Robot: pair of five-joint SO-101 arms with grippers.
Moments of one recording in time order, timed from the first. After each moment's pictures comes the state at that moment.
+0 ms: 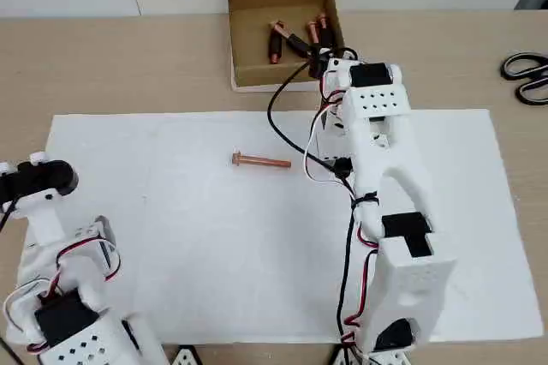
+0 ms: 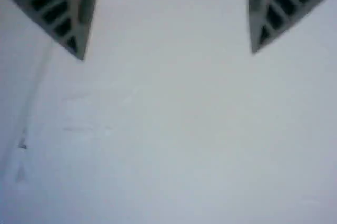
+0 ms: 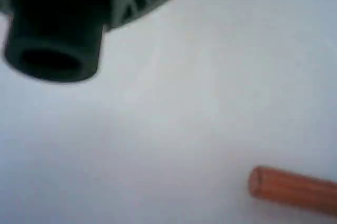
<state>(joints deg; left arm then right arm) -35.8 -79.2 65.7 75.5 -4.9 -10.6 21.8 -15.7 92.3 -3.0</state>
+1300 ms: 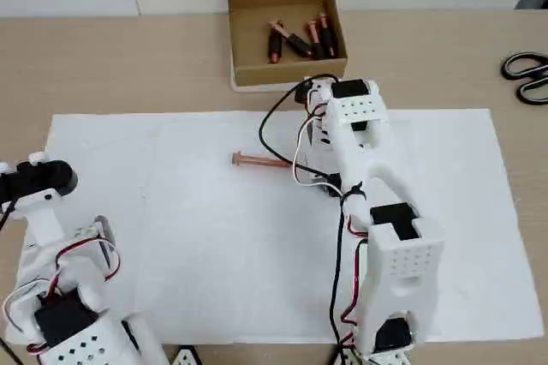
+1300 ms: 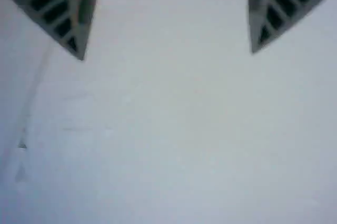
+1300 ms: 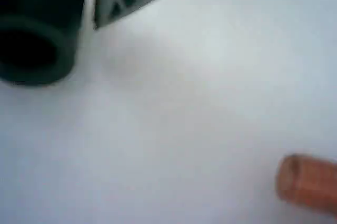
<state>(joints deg) -35.8 -79.2 65.7 75.5 -4.9 -13.4 28.6 -12.1 89.5 -2.2</state>
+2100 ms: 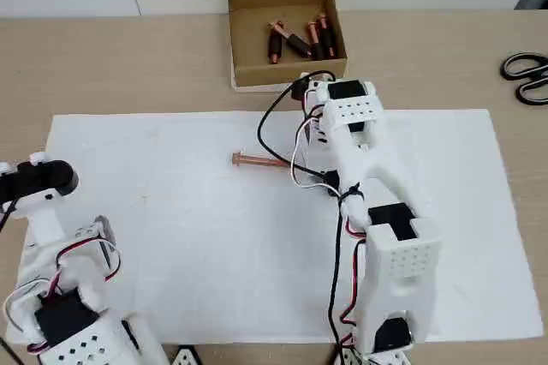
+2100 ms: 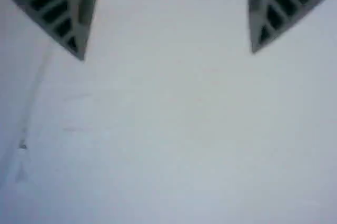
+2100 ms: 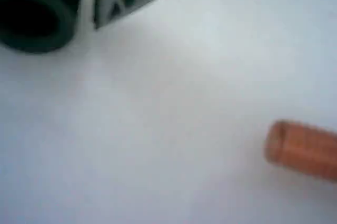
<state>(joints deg) -35.8 -79.2 65.8 75.5 -4.9 -14.1 28.7 -12.1 85.7 -2.1</state>
